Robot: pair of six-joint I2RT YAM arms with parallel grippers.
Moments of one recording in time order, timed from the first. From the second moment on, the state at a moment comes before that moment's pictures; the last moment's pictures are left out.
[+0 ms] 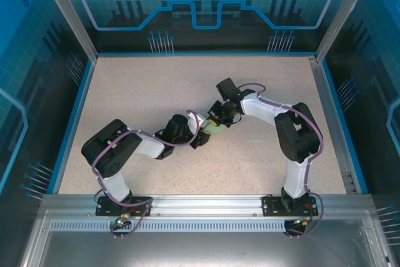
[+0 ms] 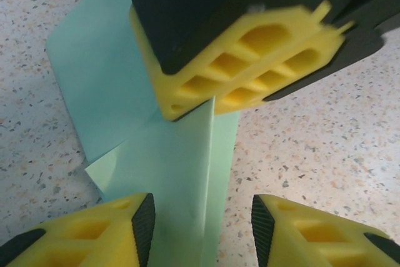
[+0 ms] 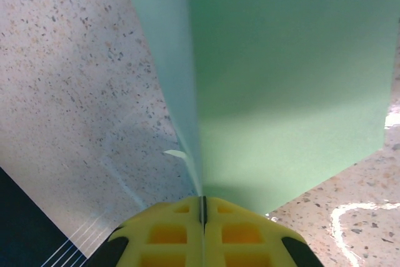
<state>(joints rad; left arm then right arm) -0.63 1.76 0.58 0.64 0.21 -0.04 0.53 1.91 1.30 -0.55 -0.38 1.19</state>
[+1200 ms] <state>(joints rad) -0.64 1.77 0.58 0.66 0.21 -0.20 0.45 1.75 1.23 -0.46 -0.43 0.83</state>
